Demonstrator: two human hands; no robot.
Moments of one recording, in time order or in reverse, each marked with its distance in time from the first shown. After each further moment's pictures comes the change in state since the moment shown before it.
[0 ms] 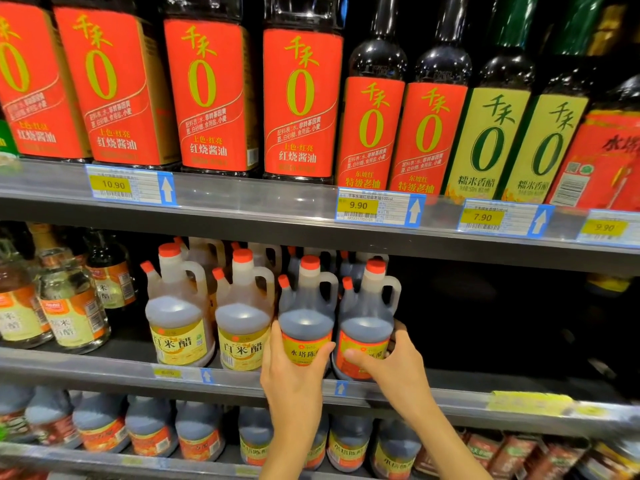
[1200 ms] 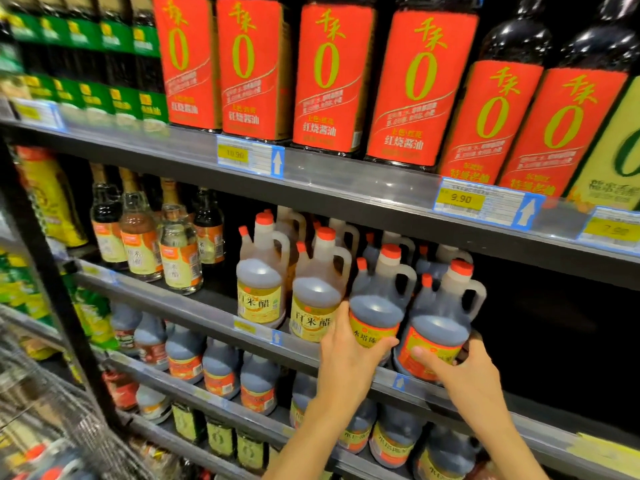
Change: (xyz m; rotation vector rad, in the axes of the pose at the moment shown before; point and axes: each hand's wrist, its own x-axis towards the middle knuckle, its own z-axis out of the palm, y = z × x) left_hand 0.017 -0.012 -0.014 0.110 -0.183 -0.027; right_hand 0.003 0.005 -0.003 -0.059 -0.023 -0.023
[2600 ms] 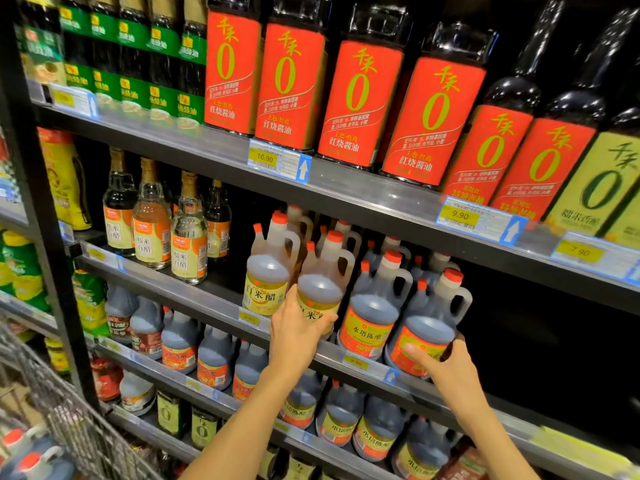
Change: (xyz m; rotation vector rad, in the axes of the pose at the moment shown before) left_hand 0.026 -0.026 -0.070 0.041 0.170 0.022; right_hand -0.005 -0.009 -0.006 -0.022 -0.078 0.015
